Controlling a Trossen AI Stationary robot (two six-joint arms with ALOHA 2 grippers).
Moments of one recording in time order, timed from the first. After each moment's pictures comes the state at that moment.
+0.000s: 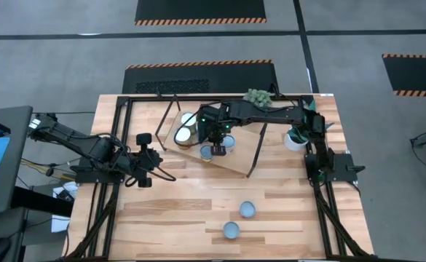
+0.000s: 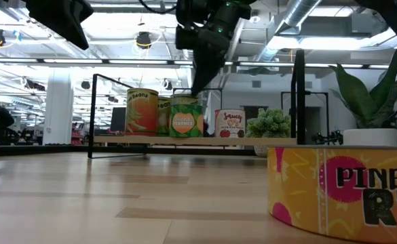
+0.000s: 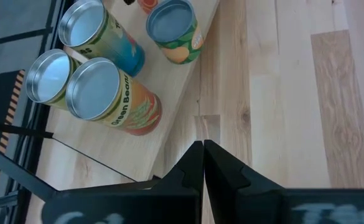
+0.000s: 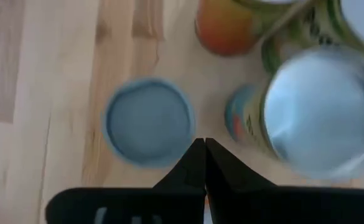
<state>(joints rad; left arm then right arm) -0.40 1.01 0.95 -0.98 -0.50 -0.23 -0.20 2.05 1.88 -0.95 -0.09 -0.26</state>
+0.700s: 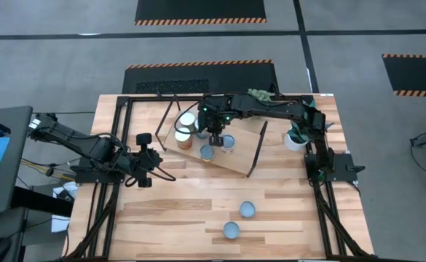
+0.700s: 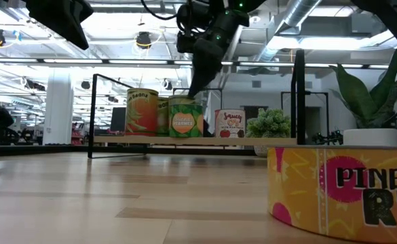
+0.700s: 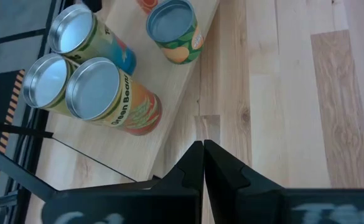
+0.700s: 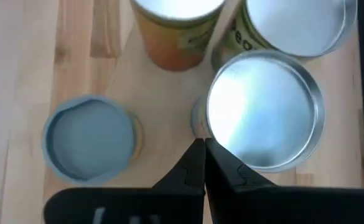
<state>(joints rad) -0.40 1.01 0.95 -0.98 -0.50 -0.23 -0.26 2.05 1.88 -0.88 -0.08 -0.27</state>
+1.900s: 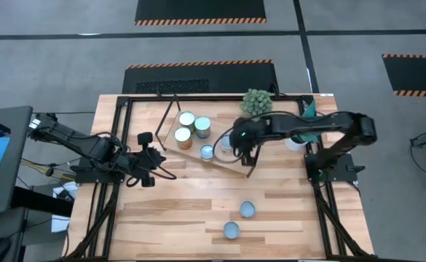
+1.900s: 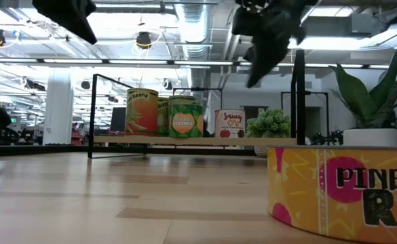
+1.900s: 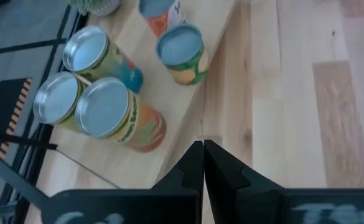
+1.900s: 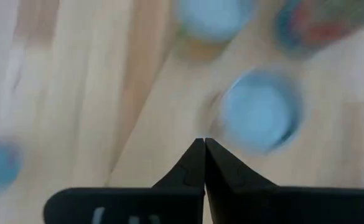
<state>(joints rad) -0.40 1.01 0.95 -0.91 -0.54 -0.24 -0.10 1.53 1.22 -0.68 0.01 -0.19</state>
